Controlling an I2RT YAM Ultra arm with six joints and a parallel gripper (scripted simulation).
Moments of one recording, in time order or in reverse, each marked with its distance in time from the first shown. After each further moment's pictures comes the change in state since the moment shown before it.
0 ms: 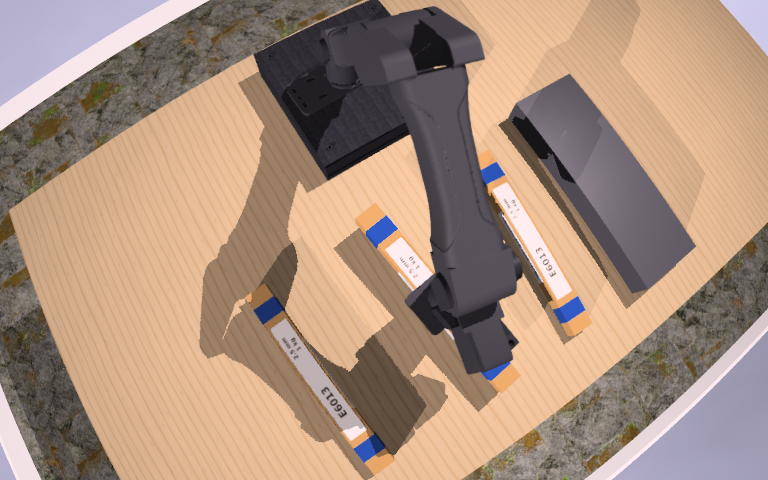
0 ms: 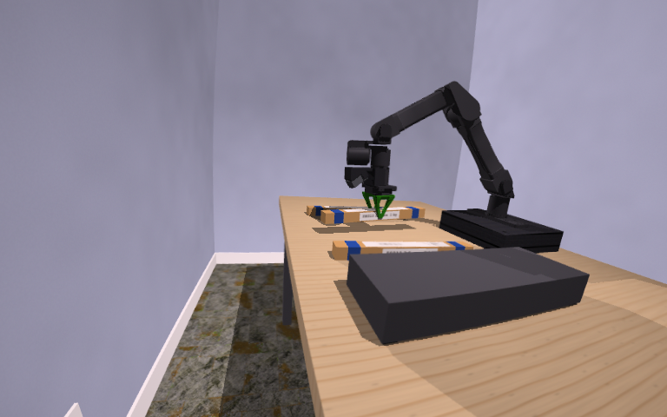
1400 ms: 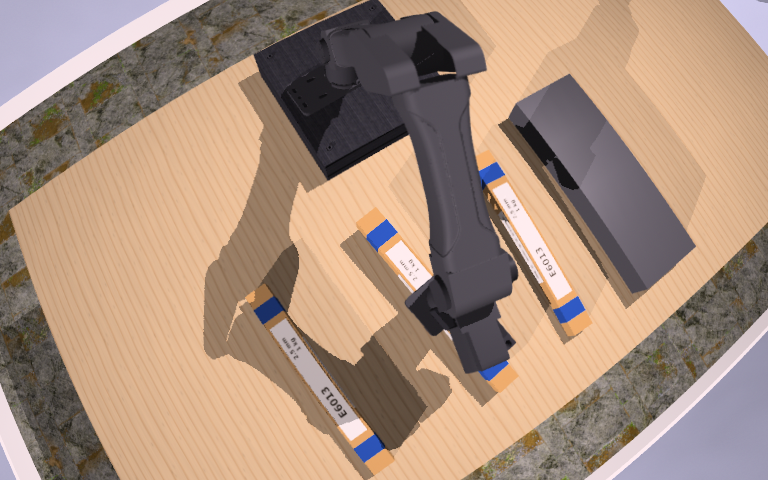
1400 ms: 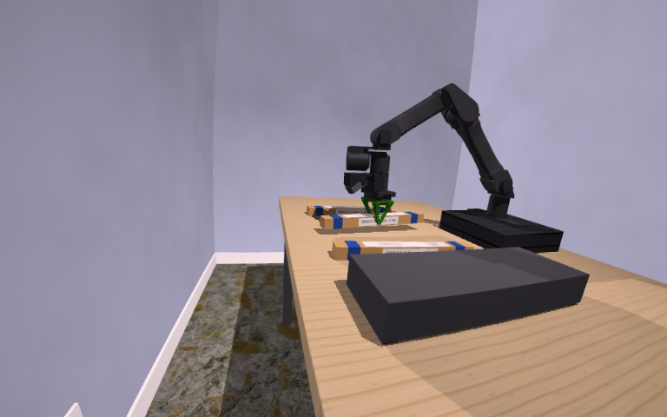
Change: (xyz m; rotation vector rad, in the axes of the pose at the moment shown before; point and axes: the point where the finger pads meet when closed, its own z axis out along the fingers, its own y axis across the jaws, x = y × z) arm -0.002 0.000 0.017 0.003 -0.008 -0.001
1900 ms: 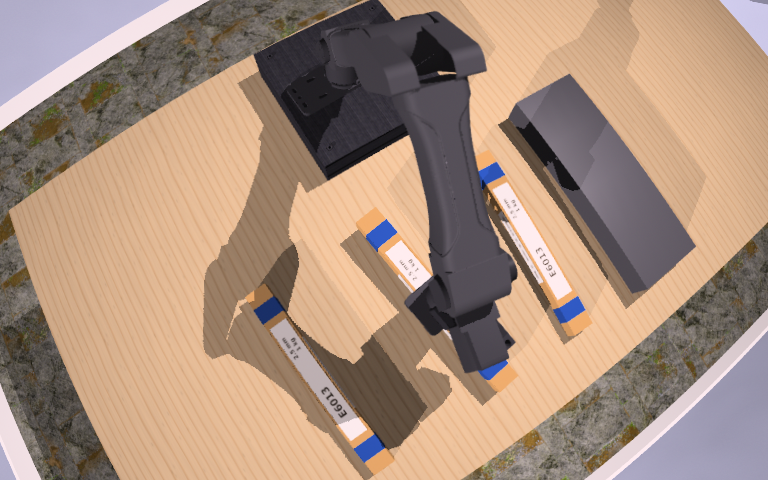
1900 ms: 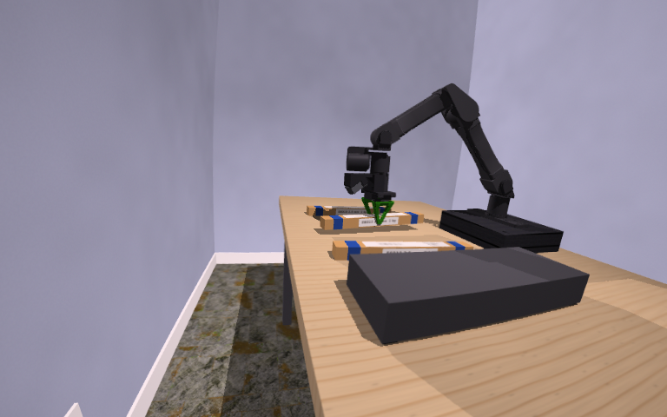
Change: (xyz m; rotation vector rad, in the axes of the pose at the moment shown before) arm 0.001 0.000 0.002 0.000 -0.001 0.000
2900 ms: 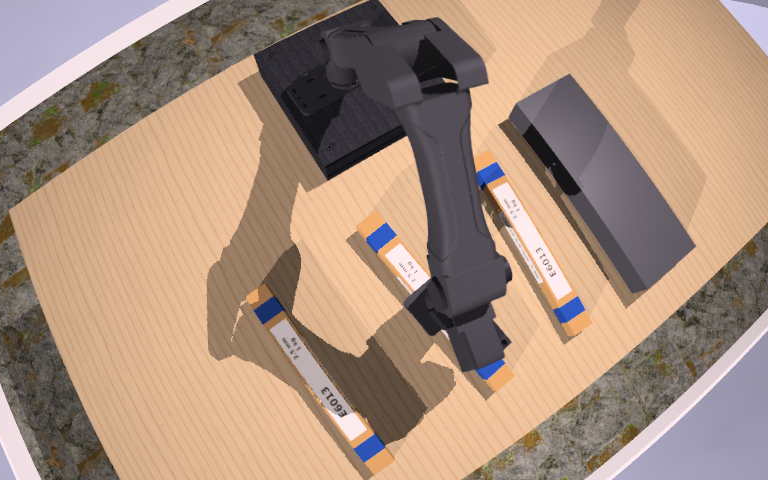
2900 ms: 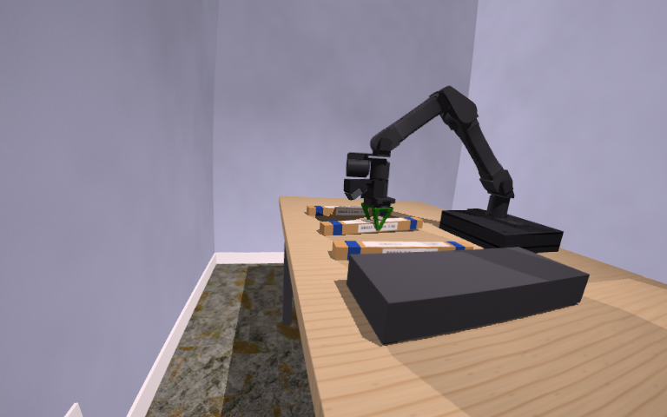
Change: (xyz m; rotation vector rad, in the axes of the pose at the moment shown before) arm -0.001 0.000 0.018 0.002 -0.005 0.000
